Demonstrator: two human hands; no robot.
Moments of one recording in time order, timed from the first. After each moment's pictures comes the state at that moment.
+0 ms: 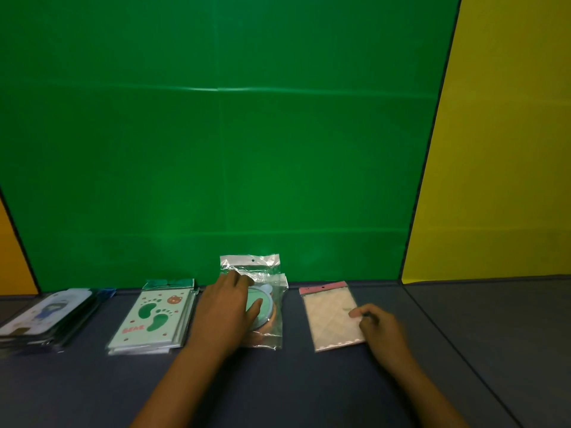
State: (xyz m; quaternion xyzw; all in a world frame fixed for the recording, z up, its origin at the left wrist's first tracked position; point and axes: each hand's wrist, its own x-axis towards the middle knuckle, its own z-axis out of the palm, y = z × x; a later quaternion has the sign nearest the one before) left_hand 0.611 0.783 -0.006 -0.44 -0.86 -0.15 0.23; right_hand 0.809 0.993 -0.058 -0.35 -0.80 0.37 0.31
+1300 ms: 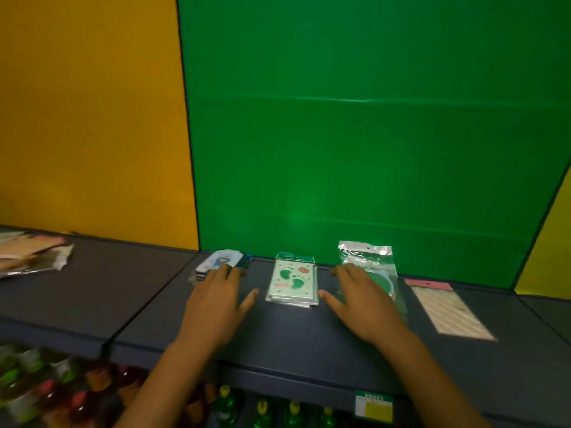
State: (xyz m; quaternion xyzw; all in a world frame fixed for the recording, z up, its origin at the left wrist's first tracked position) left_hand 0.574 0.512 0.015 -0.31 -0.91 -0.17 0.21; right_hand 0.689 0.746 0.017 -0.12 -0.97 0.06 0.22
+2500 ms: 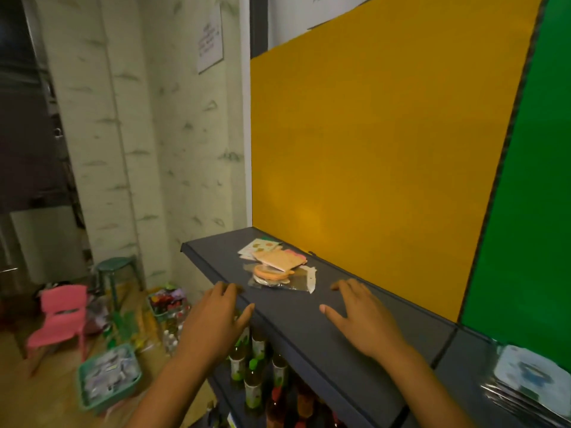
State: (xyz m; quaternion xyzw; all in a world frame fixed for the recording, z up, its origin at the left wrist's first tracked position) left_hand 0.415 0.099 0.014 0.01 -0.96 -0.11 0.26; right_hand 0.361 0.363 0.020 0.20 -0.95 0.15 0.19
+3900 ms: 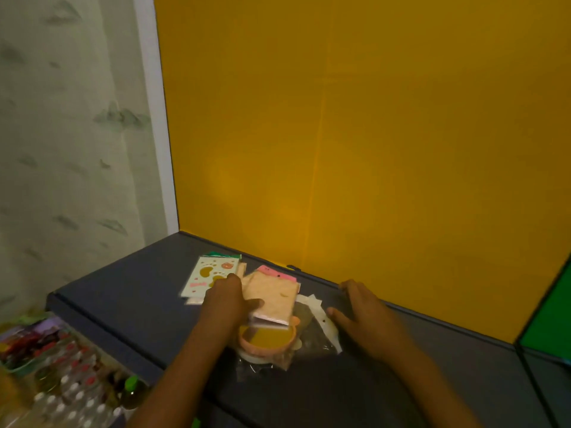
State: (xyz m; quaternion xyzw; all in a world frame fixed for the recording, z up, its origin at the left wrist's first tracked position) left_hand 0.041 0.038 -0.015 -0.02 -0.97 -0.24 -0.01; right_hand 0.138 0.279 -0.023 -0.04 -0.97 0.17 0.15
